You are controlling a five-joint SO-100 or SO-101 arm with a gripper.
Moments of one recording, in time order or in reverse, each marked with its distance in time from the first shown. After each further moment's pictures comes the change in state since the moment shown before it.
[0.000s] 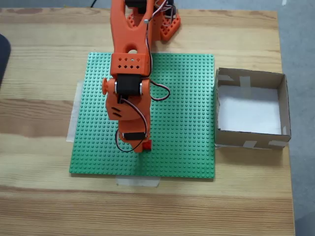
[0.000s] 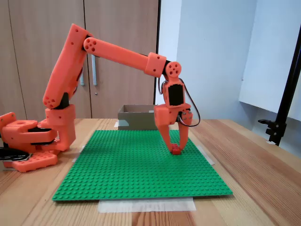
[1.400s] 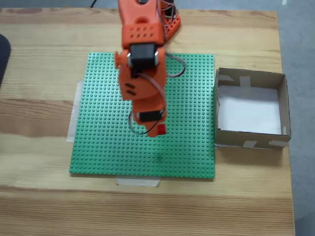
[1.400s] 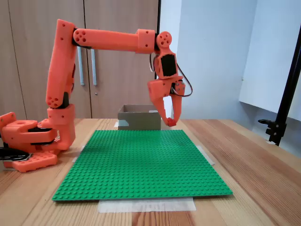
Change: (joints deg) arm -7.4 12.9 -2.9 11.1 2.1
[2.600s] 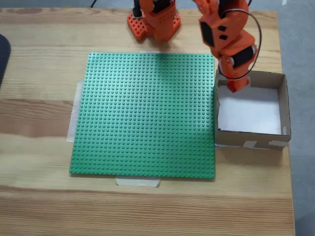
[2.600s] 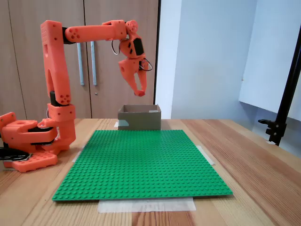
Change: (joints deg) arm -33.2 12.2 0.0 5.5 9.4
